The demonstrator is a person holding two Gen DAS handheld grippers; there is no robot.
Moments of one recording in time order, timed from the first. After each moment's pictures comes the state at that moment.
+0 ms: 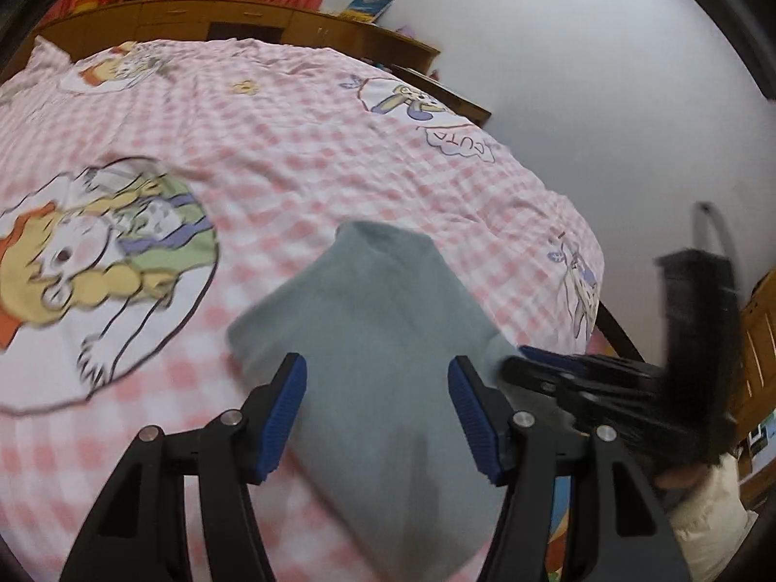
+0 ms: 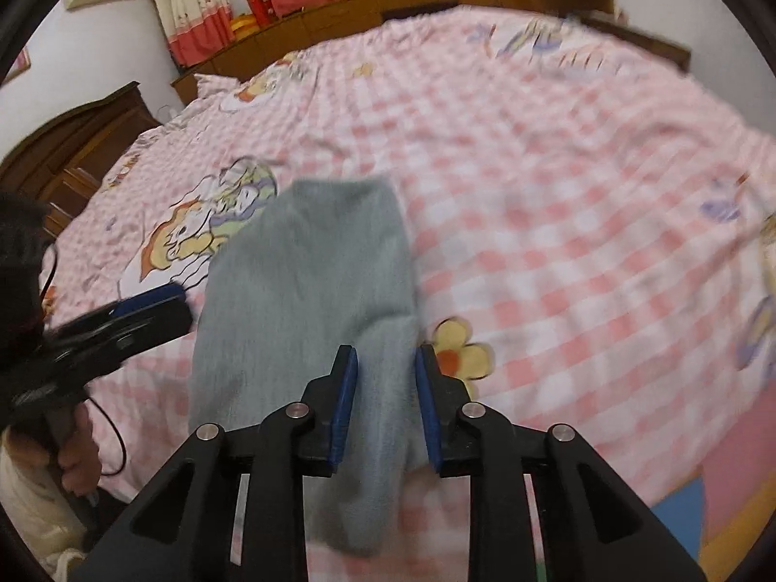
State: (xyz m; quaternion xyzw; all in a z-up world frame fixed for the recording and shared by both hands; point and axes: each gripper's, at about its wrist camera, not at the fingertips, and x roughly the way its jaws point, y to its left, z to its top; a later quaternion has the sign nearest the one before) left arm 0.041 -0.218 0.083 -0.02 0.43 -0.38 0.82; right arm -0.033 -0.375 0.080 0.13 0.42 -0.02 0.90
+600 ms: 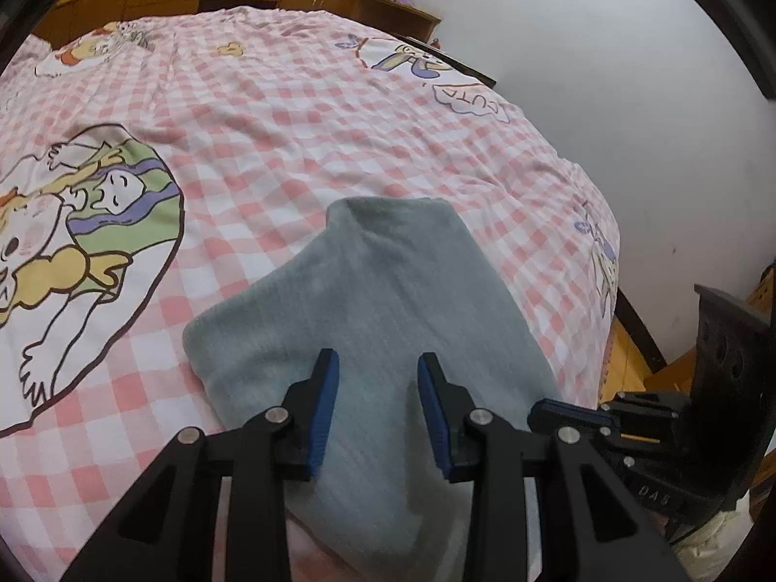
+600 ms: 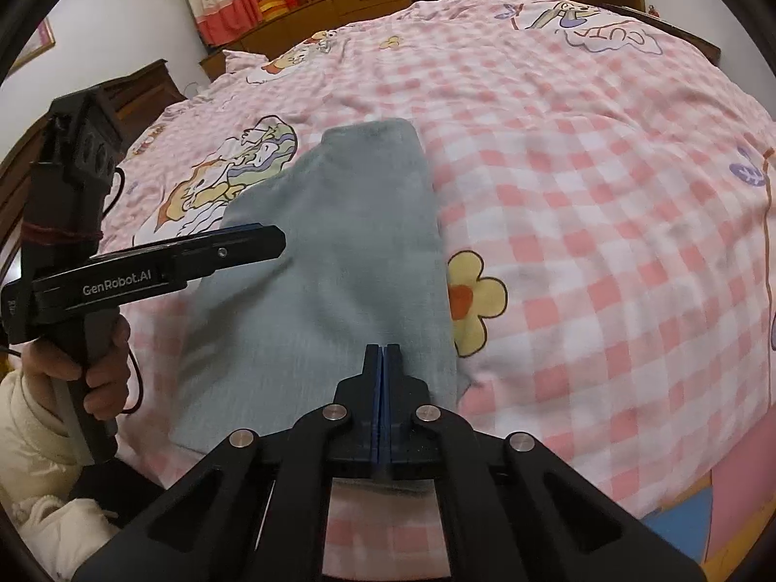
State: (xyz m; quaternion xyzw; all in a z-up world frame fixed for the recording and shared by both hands) left arm 0.062 -0.247 0.043 0.01 0.46 -0.37 0.81; right arm -0.044 -0.374 0.037 0.13 0.45 0.05 0.88
